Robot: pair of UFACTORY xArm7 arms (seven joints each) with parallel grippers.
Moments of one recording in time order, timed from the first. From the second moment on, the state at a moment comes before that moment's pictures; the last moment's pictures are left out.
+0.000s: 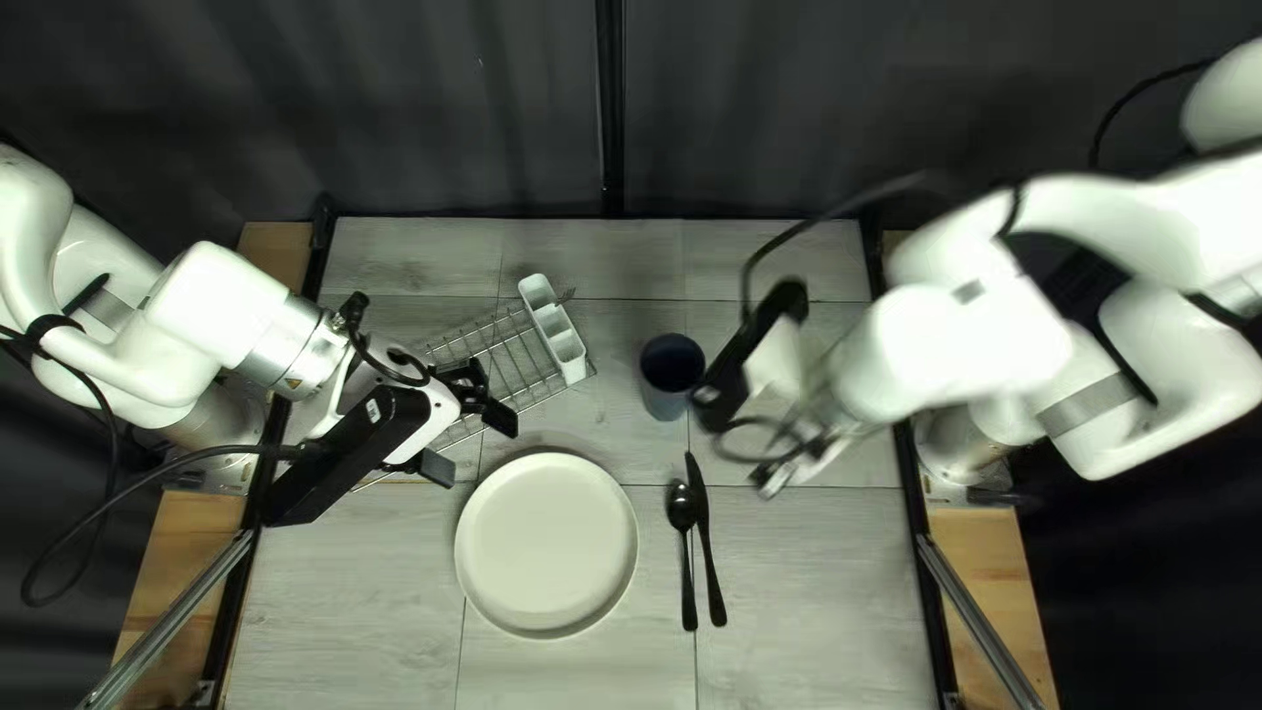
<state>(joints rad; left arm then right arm) -0.49 -0.57 0.29 0.55 0.22 0.31 0.85 0.47 -0.76 -0.17 0.61 -0.20 1.21 0.84</state>
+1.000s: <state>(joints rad) -0.49 -0.55 0.29 0.56 0.21 0.34 0.85 0.47 -0.77 -0.17 0.61 -0.20 1.22 0.82</state>
